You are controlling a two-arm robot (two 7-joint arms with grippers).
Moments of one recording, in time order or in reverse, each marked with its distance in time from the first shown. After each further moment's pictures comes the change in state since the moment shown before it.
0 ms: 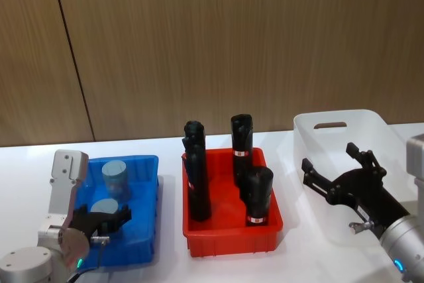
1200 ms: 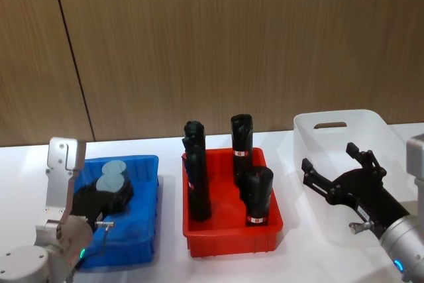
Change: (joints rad) left arm 0.034 0.004 -0.009 -0.079 0.019 -0.136 -0.044; right arm 0.000 0.000 0.000 0.000 0.000 0.000 0.000
